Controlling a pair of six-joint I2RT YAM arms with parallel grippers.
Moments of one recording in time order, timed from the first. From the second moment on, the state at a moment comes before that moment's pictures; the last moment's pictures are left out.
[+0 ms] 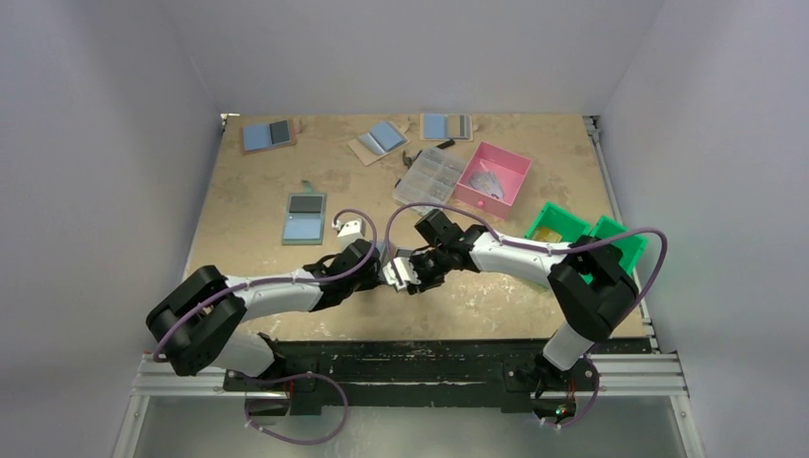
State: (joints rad) left arm -0.83 1.41 0.54 0.02 -0.35 -0.89; right arm 0.81 1.64 0.96 -0.40 -0.53 -1.13
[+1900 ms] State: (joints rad) left arm -0.83 1.36 0.52 0.09 -0.18 -0.82; right arm 0.60 1.81 1.11 -0.10 -0.76 0.06
